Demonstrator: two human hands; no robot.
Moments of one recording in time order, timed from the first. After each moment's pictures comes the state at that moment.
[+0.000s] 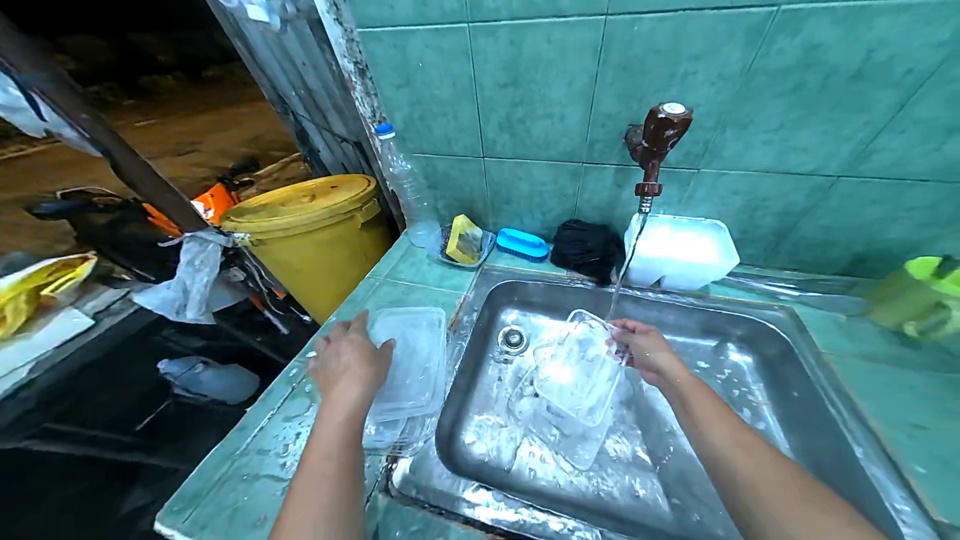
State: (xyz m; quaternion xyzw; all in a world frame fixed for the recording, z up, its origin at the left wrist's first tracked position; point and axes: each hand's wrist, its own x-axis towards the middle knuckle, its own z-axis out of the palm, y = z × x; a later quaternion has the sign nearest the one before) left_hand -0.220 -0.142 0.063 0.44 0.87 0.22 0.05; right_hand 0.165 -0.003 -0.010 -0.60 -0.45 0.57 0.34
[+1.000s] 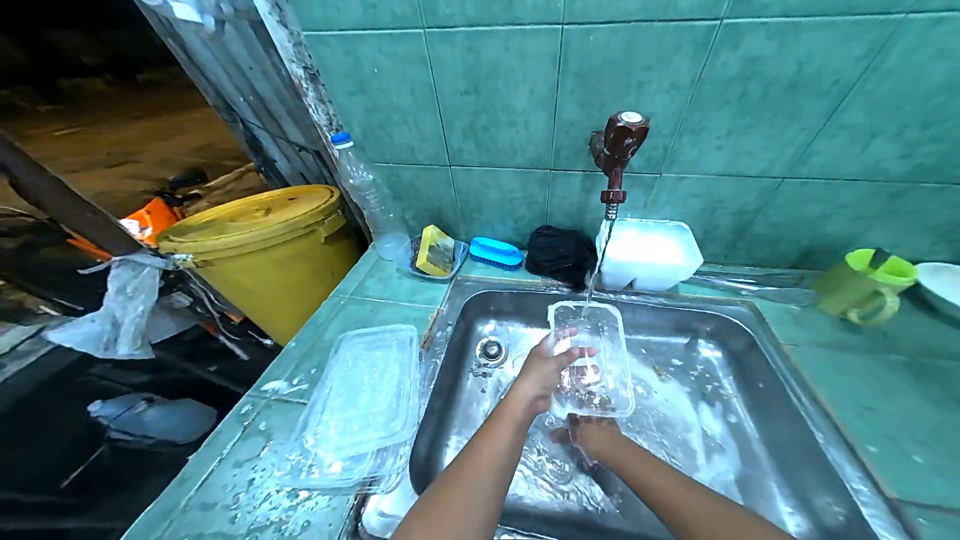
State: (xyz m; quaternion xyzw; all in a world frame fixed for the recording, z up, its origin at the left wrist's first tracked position) left_hand 0.007 -0.049 -0.009 0.33 0.44 0.44 0.71; right_hand 0.134 -0.086 -0.046 -0.55 -0.73 0.36 -0.18
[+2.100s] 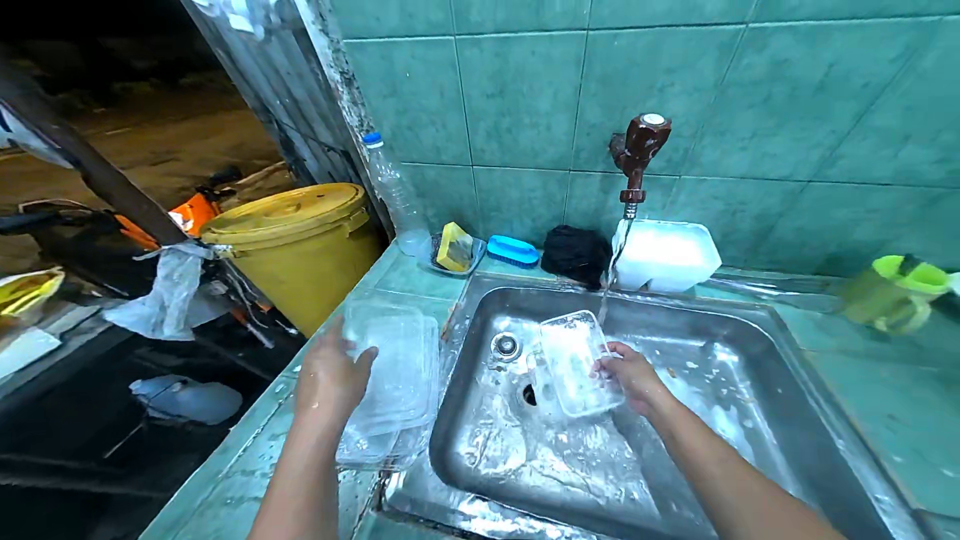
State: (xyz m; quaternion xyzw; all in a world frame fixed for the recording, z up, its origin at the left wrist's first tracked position) left_hand -0.228 -0.152 0.070 0.45 0.84 0.28 0.08; right_hand 0.165 -0.028 -0.035 -0.58 -0.43 0.60 0.35
